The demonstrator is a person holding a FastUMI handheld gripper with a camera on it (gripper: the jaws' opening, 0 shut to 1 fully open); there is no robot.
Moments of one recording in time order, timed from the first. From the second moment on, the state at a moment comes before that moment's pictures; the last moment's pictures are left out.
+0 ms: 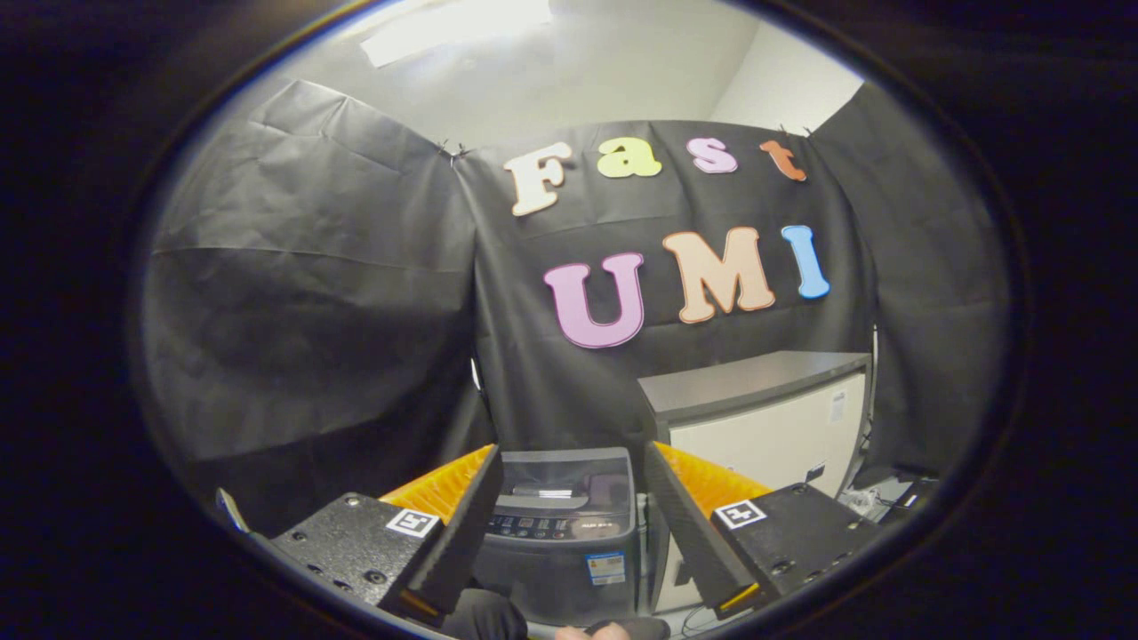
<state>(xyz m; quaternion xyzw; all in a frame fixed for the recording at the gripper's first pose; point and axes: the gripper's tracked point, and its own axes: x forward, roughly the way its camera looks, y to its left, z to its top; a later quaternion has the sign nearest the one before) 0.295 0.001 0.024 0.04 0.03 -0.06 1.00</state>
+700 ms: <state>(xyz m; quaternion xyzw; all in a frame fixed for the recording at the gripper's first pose) 0.290 -0.006 0.023 0.05 0.04 -0.06 1.00</state>
